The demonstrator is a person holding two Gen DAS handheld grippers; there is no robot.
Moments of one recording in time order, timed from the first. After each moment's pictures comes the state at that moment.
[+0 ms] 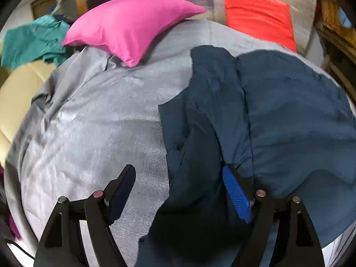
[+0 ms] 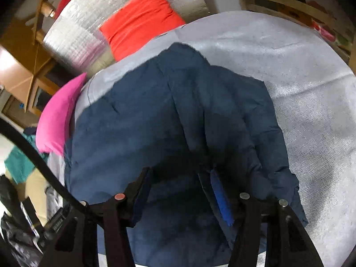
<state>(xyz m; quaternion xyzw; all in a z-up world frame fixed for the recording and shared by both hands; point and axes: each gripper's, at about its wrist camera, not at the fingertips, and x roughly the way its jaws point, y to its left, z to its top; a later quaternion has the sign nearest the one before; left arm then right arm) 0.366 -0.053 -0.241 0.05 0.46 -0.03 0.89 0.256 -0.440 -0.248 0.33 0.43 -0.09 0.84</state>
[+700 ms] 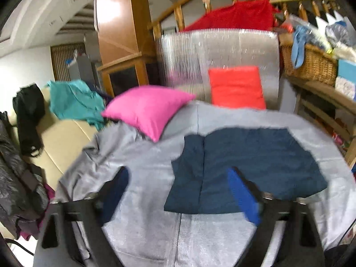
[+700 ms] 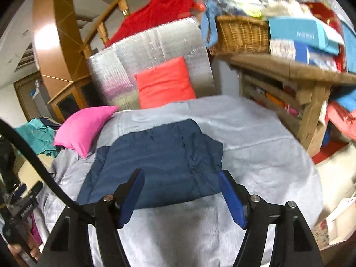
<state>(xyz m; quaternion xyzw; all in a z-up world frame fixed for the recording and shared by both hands) 0.138 -0.054 -0.068 0.08 0.23 -0.04 0.97 0.039 -0.363 -0.086 0.18 0.26 -0.14 0.94</state>
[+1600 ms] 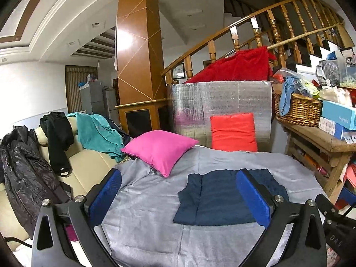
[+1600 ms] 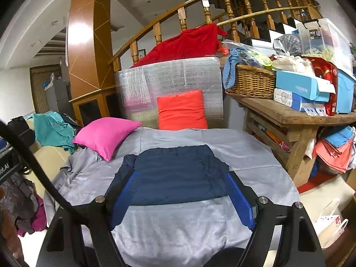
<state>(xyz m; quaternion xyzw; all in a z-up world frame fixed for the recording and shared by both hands) -0.009 -0.031 0.053 0.05 0.12 -0.03 0.99 -0.063 -0.234 0.001 0.10 0.19 -0.14 0.97</state>
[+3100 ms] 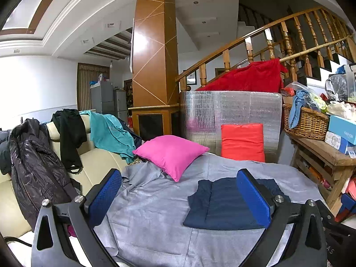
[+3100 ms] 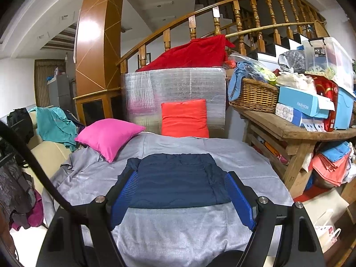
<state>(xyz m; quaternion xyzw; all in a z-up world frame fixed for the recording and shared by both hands) -0.023 0.009 0.064 0.02 0.10 -0.01 0.99 -0.065 -0.209 0.017 0.06 0.18 -0.14 0.97</state>
